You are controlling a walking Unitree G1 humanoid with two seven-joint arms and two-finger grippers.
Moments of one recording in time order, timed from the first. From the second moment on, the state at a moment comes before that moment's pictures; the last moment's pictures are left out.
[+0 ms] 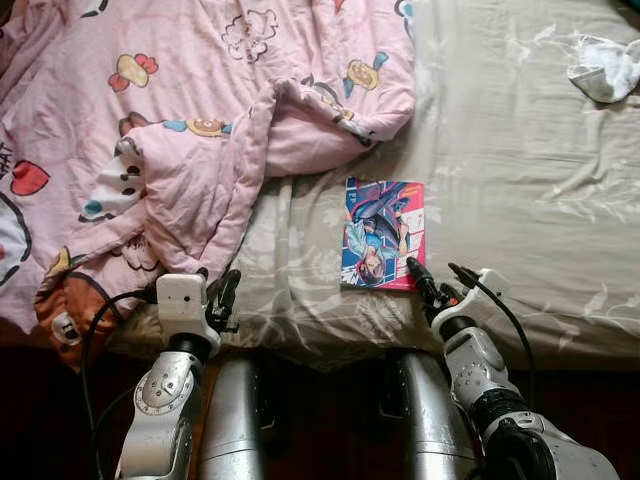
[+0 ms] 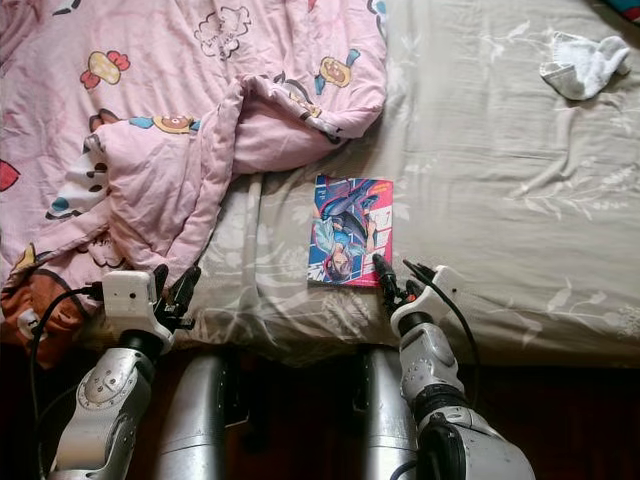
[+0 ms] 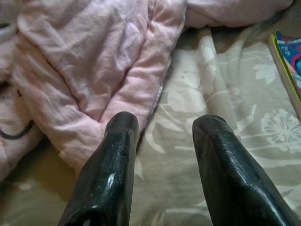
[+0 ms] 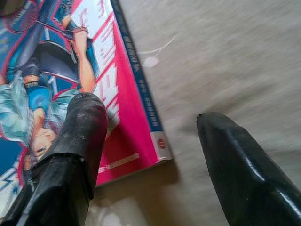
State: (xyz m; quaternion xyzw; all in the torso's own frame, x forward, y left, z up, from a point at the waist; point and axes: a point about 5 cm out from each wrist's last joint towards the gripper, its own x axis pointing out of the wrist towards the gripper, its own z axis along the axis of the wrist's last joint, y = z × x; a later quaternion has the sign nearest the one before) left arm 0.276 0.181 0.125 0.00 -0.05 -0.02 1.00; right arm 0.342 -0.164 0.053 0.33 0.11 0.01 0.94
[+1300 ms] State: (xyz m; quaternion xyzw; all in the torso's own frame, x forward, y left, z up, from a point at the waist) left arm 0.262 0.185 0.132 0.01 -0.03 -0.01 1.00; right arm 0.328 -0.159 0.038 0.46 0.10 0.05 0.88
